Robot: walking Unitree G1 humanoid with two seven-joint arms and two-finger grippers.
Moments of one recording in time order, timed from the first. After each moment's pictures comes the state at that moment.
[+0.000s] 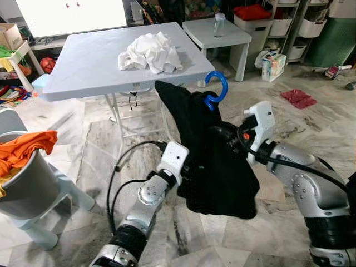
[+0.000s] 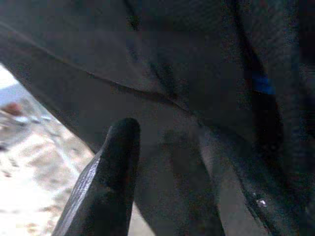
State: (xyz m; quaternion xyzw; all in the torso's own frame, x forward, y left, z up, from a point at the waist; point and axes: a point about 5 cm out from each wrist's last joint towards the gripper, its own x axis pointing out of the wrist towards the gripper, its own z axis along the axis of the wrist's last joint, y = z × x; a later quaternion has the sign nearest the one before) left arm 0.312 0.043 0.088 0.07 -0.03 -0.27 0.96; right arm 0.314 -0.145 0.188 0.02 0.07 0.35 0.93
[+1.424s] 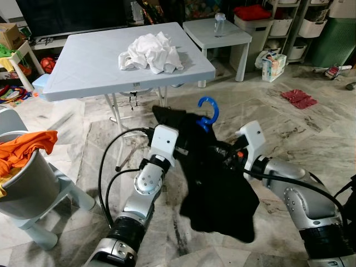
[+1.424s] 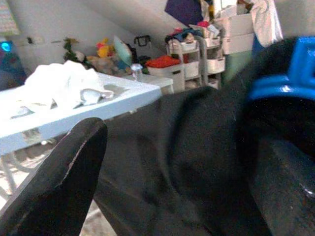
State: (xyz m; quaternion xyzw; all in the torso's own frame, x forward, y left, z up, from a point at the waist) left arm 0.328 0.059 0.119 0.05 -0.10 -0.18 0.98; right arm 0.305 -0.146 0.146 0.01 0.13 0.37 0.92
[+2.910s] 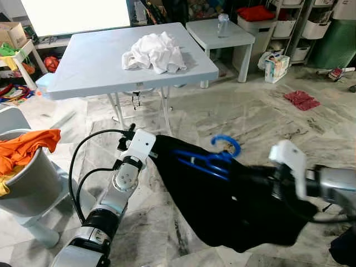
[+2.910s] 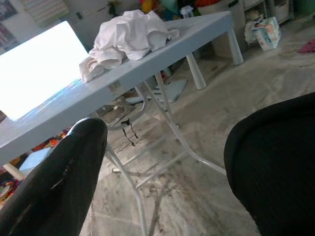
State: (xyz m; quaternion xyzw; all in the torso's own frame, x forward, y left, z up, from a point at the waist) left arm 0.343 0.124 0.091 0.21 -0.02 -0.09 0.97; right arm 0.257 -0.228 0.164 -0.19 0.18 0.50 0.82
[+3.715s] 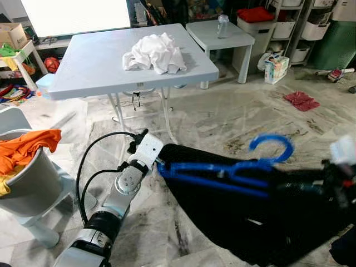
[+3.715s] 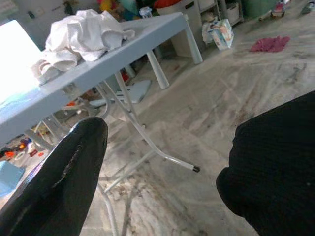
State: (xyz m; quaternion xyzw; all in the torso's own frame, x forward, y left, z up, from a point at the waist) left arm 0.337 0.112 0.083 0.20 0.00 -0.18 0.96; right arm 0.231 -0.268 0.220 -0.13 0.14 0.59 0.78
